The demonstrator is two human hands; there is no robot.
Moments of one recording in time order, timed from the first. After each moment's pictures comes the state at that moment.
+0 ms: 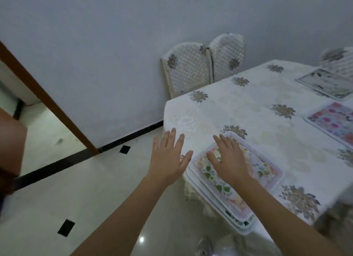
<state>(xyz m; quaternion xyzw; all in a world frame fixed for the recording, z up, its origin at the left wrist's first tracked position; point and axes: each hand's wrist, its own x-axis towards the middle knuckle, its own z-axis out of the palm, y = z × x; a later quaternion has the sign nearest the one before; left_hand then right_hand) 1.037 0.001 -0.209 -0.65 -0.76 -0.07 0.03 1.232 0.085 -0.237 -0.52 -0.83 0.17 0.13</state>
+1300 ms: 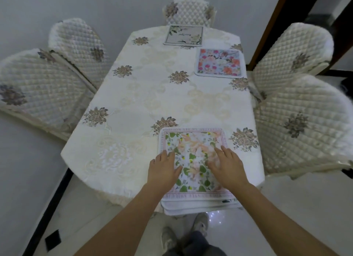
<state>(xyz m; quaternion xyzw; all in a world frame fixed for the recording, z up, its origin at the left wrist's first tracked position) 1.064 0.196 -0.320 -0.88 -0.44 0.11 -0.13 1.263 0.077 -0.312 -0.86 -0.47 0.20 0.09</state>
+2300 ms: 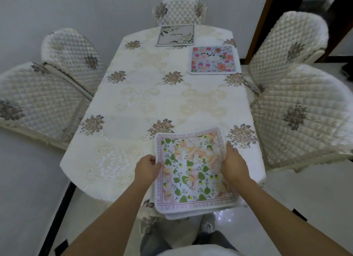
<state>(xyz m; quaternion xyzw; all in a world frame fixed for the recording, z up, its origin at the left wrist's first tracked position) 1.053 0.236 -0.331 -0.71 -0.61 -0.04 -0.35 1.285 0.081 -0.329 -0.90 -0.35 0.23 0.14</state>
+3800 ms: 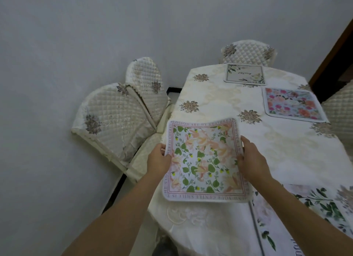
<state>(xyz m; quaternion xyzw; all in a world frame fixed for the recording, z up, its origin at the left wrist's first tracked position) 0.846 0.500 -0.261 -0.64 -0.60 -0.25 -0.41 1.107 0.364 -0.255 -0.85 -0.46 0.13 0.24</state>
